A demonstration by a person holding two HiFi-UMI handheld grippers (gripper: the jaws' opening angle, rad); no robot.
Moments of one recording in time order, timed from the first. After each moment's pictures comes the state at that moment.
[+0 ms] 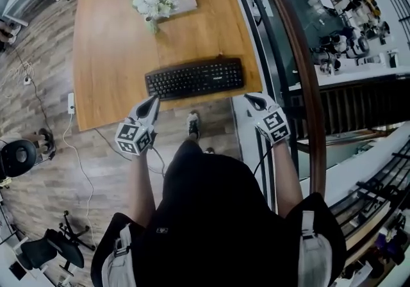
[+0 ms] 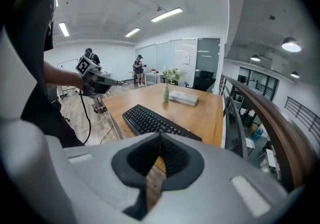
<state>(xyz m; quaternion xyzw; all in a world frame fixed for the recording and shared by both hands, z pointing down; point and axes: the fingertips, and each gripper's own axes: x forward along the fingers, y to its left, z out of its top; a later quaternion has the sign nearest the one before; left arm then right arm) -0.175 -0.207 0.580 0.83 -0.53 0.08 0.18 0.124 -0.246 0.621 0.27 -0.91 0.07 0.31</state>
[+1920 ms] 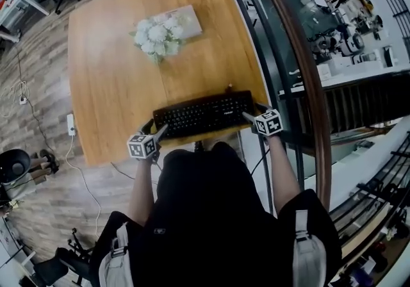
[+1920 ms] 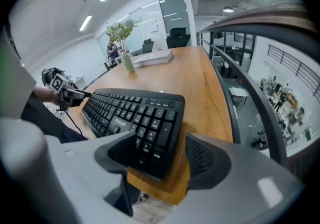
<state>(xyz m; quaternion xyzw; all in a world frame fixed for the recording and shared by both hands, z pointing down) -0.251 -0.294 0.773 0.76 -0.49 0.16 0.39 0.134 -0.380 0.795 0.33 -0.81 0.28 0.39</state>
